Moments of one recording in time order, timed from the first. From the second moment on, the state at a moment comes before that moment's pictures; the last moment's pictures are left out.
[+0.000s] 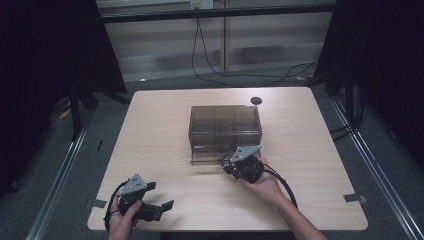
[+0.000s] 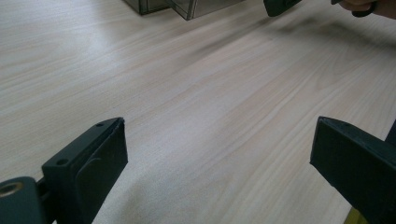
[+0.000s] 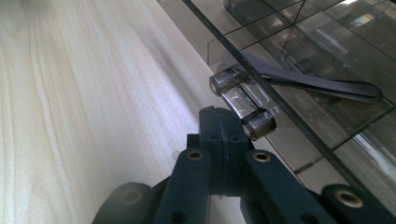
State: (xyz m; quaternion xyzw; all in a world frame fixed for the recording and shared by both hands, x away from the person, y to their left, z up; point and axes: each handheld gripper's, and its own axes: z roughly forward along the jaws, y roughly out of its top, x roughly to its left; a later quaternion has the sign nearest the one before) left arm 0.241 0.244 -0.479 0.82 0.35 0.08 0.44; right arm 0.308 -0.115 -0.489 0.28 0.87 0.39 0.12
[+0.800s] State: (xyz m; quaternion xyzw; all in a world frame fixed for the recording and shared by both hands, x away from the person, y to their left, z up) left arm 0.242 0.246 -0.478 0.82 0.35 0.08 0.45; right arm 0.319 -0.113 -0.482 0.28 0.87 0.39 0.12
